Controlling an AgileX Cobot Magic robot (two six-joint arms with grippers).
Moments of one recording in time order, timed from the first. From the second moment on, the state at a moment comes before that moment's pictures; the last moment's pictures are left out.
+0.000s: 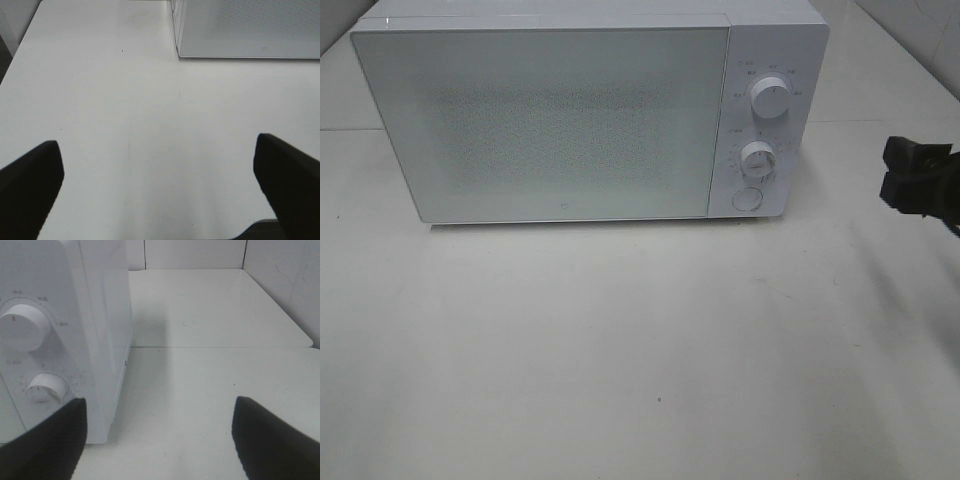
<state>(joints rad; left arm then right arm) 0.02 0.00 -0.52 -0.09 1.08 0.01 0.17 1.34 -0.25 0.19 -0.90 -0.12</state>
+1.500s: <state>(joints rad) 0.02 0.00 -0.52 -0.09 1.08 0.01 0.84 1.67 -0.35 0.91 -1.21 -0.32</state>
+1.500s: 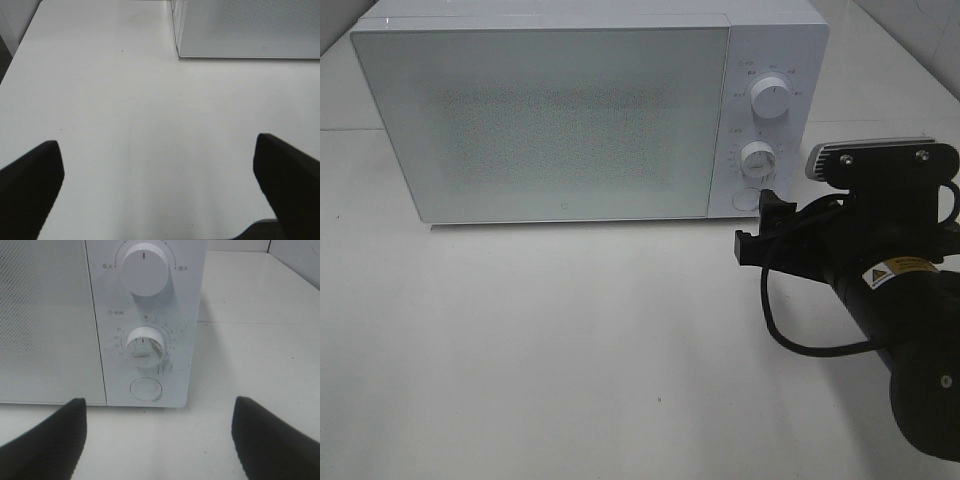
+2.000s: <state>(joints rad) 0.02 0.00 -0.52 -0.09 1.08 0.01 0.80 1.80 -0.45 0.90 -1.21 -0.31</state>
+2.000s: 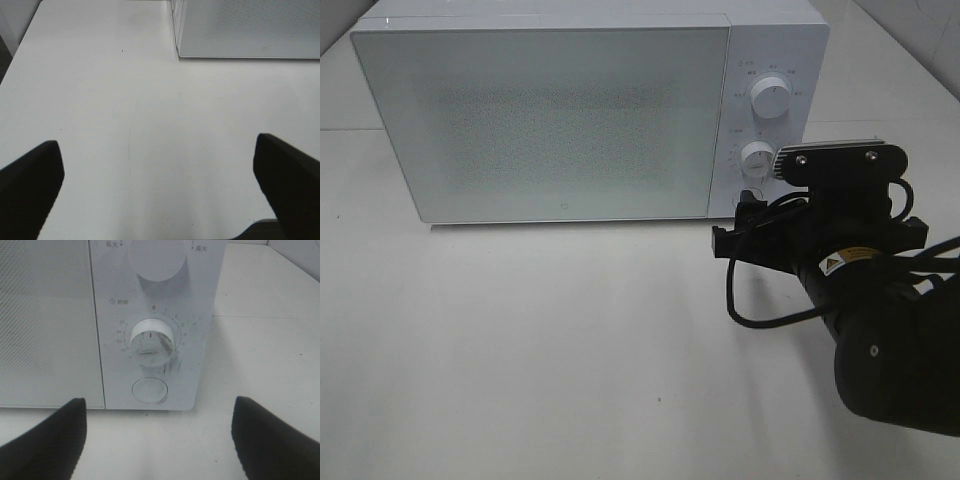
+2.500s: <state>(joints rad) 0.02 0.00 -0.52 -0.09 1.08 0.01 0.65 1.81 -0.55 0.78 -1.21 -0.30</state>
